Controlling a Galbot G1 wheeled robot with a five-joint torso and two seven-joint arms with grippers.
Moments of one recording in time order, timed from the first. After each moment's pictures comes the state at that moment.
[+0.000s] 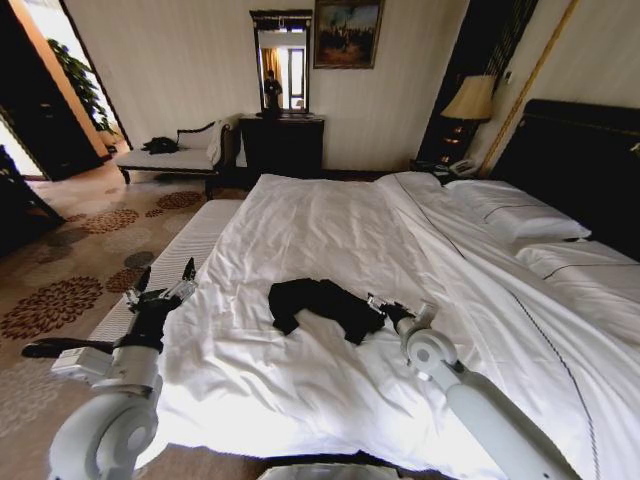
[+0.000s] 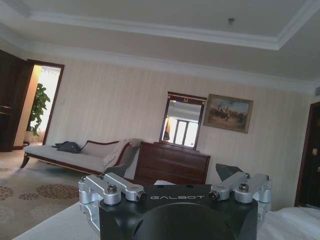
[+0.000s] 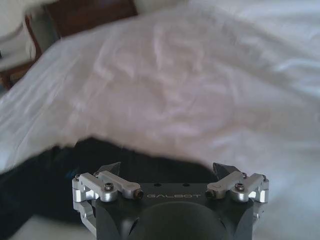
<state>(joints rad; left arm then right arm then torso) 1.59 -1.28 -0.80 -2.50 -0.60 0.21 -0.21 -1.06 0.88 0.17 2.01 1.28 -0.41 0.77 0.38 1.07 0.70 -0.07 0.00</state>
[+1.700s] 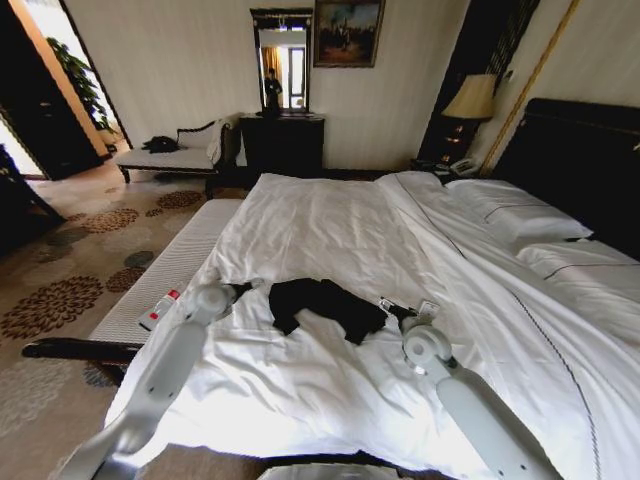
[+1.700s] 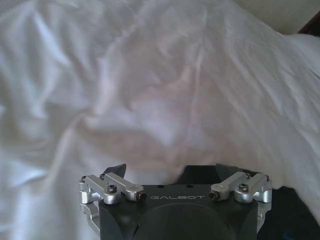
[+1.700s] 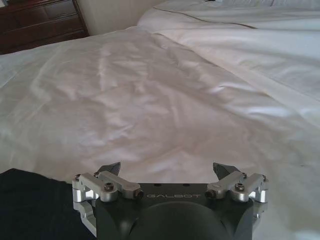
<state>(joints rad) 0.60 -1.18 -0.16 -1.50 -1.34 0.72 -0.66 -1.08 0.97 0.28 1.89 1.09 -0.37 0.80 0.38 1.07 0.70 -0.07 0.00</state>
